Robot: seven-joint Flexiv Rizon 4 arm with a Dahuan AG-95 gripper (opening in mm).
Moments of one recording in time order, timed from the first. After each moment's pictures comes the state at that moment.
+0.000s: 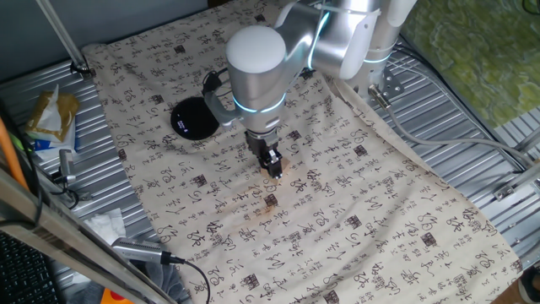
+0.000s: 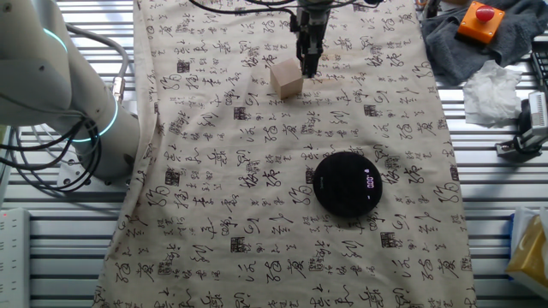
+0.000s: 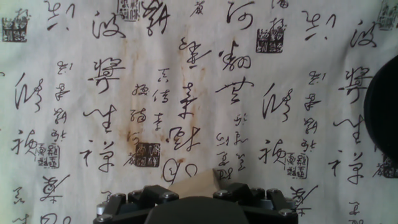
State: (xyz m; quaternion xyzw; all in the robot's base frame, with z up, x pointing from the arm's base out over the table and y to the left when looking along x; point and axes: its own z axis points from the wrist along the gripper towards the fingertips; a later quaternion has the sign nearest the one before) arm 0.427 0.165 0.090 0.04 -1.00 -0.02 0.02
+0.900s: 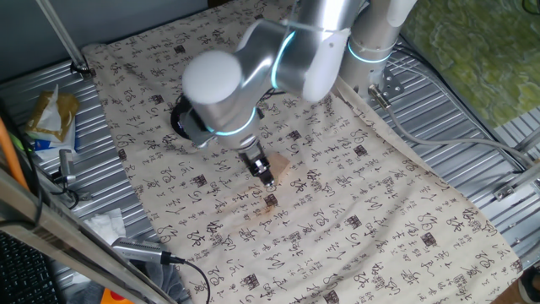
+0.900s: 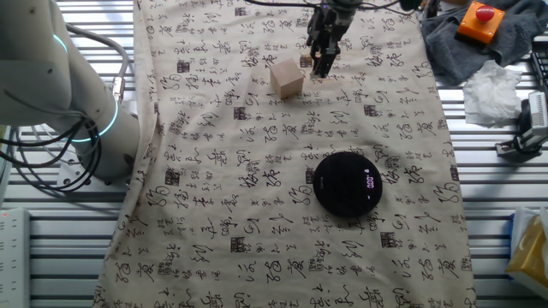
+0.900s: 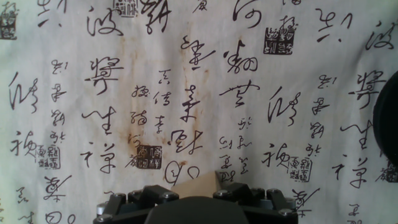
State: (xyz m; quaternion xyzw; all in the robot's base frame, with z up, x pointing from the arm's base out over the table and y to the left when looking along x) arm 0.447 0.171 0.084 0.04 -0.99 -0.01 0.11
